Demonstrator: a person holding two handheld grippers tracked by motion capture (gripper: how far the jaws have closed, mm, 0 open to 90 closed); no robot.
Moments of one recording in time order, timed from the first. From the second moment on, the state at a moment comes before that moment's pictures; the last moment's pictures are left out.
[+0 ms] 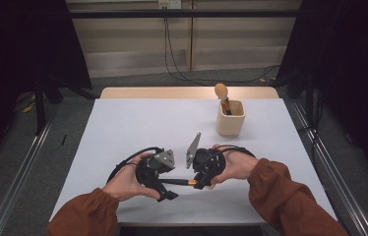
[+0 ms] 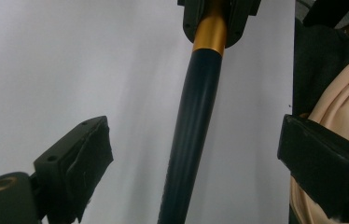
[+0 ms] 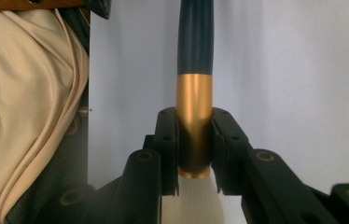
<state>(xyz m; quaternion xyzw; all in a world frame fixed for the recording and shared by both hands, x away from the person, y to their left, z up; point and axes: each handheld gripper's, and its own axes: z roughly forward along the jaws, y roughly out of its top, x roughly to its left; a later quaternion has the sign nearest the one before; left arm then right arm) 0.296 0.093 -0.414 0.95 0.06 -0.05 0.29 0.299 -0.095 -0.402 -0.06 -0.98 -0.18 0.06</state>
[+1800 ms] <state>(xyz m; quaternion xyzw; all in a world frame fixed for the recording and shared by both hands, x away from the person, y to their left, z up) 0.296 0.086 -0.428 0.94 0.05 -0.06 0.33 0.297 -0.089 -0.407 -0.05 -0.98 -0.19 0.06</state>
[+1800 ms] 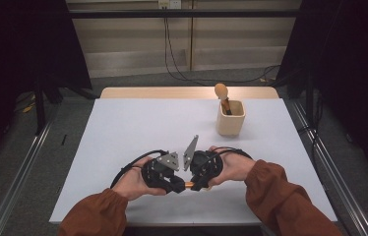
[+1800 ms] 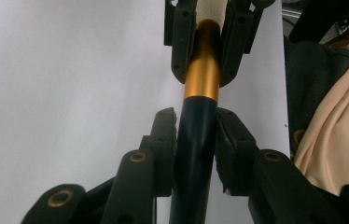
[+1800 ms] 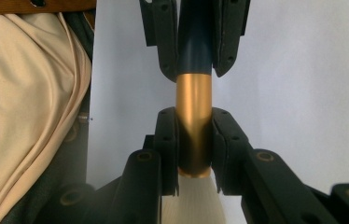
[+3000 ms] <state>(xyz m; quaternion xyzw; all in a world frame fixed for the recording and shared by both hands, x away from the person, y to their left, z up) 0.292 0.097 -0.429 0.93 0.08 -0.07 0.36 0.300 -0.101 -0.407 -0.08 -0.97 -0.24 0.04</state>
